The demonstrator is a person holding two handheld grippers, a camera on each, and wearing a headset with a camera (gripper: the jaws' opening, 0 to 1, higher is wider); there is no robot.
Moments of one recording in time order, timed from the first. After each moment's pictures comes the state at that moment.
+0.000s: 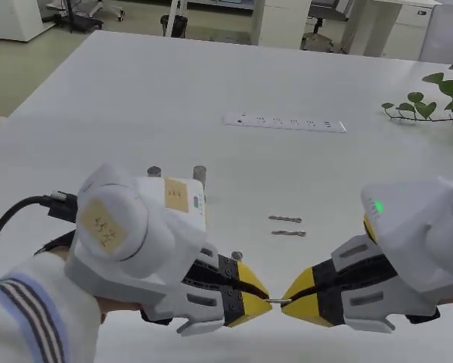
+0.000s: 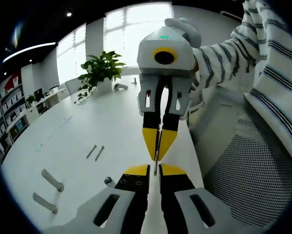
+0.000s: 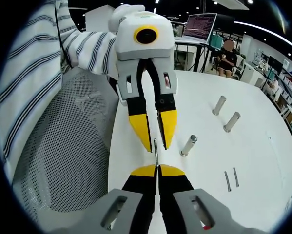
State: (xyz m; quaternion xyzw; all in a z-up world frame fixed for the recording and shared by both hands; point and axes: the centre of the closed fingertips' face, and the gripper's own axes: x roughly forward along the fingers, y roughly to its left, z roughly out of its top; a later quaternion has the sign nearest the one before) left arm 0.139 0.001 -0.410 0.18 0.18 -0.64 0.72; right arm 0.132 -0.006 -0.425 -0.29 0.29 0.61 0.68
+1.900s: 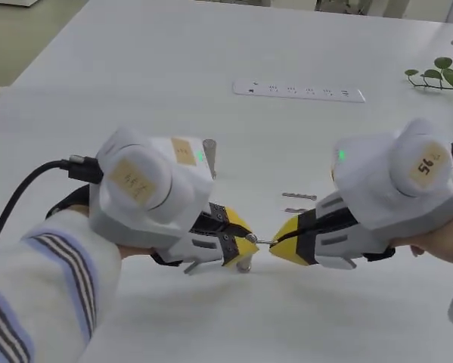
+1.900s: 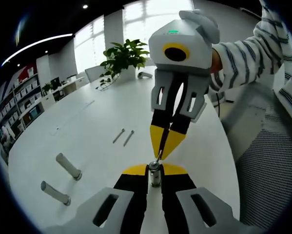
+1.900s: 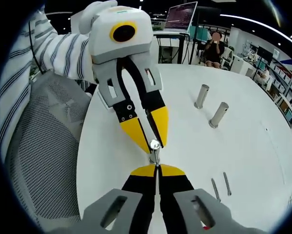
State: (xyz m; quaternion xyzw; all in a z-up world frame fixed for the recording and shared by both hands) left arm 0.201 0.020 -0.437 0.19 0.22 -0.57 0.77; right arm 0.195 0.011 -0.452 -0.28 0.31 0.57 0.71
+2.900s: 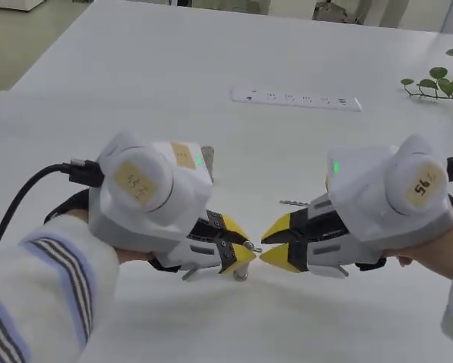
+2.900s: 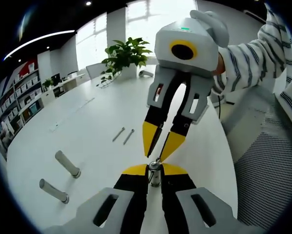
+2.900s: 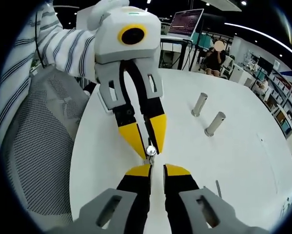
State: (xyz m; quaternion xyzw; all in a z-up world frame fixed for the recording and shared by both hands) left arm 0.200 0.020 -0.437 0.18 0.23 -0.57 0.77; right arm 0.204 0.015 -0.446 -0.30 0.27 0.57 0.72
